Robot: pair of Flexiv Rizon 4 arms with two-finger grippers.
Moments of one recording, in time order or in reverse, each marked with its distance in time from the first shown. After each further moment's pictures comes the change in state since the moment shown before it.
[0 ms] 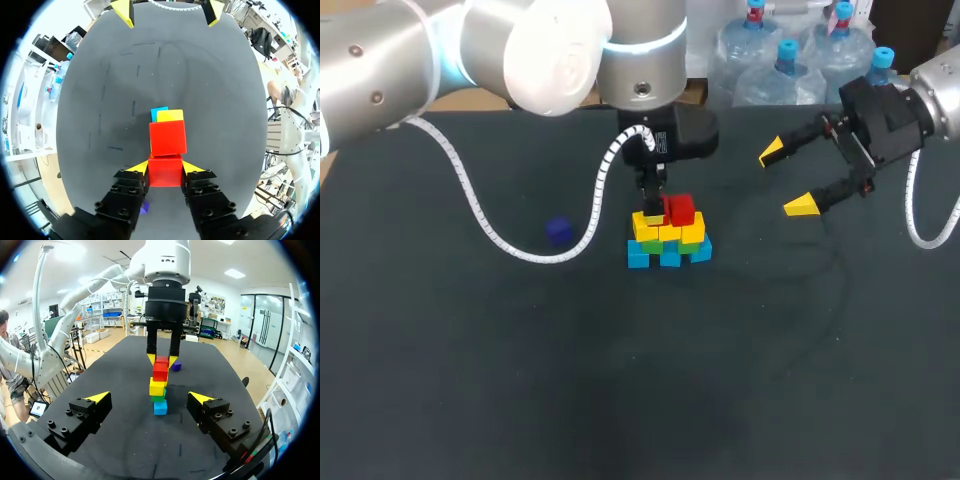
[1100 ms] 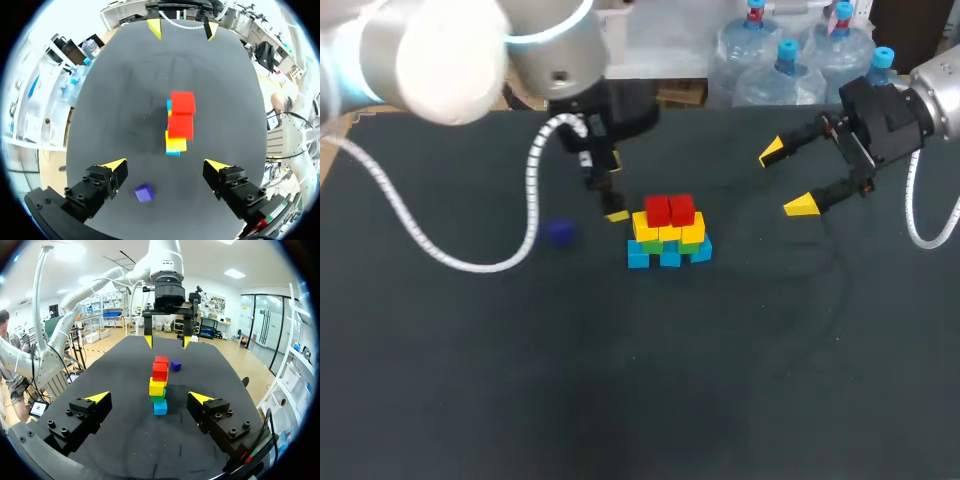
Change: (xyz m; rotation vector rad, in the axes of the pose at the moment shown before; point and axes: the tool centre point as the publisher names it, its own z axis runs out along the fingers) left arm 0.056 0.010 -0.032 -0.073 -0.168 -0.090; right arm 0.000 0.000 0.000 0.000 0.000 0.000
